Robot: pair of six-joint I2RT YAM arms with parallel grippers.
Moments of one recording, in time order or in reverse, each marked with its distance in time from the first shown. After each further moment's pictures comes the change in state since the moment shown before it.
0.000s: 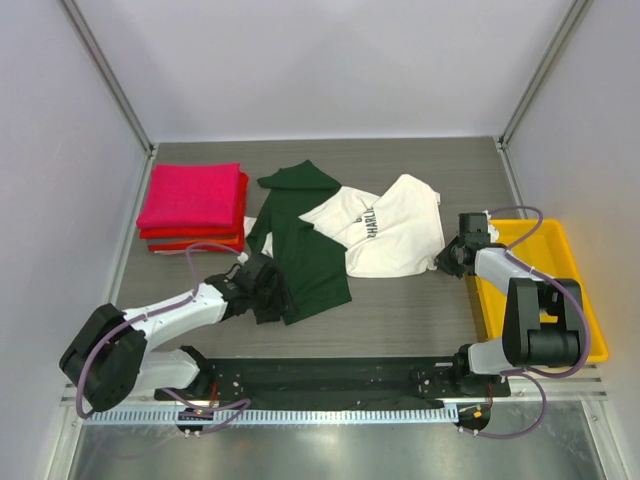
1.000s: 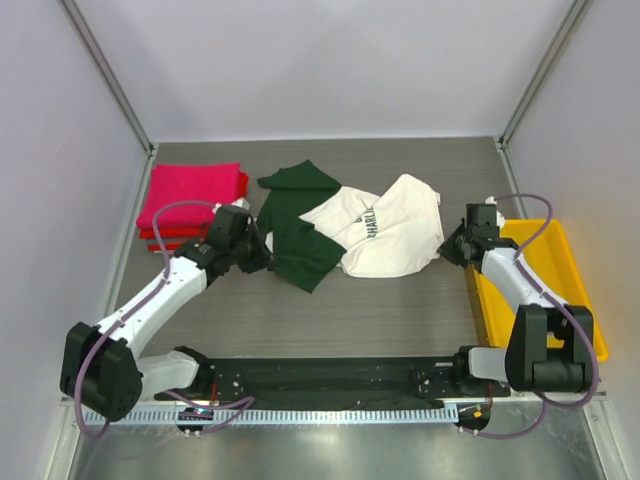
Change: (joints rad) left arm 0.241 -0.009 0.277 -0.122 0.028 0.165; right arm 0.000 -0.101 0.052 -0.091 -0.032 -0.040
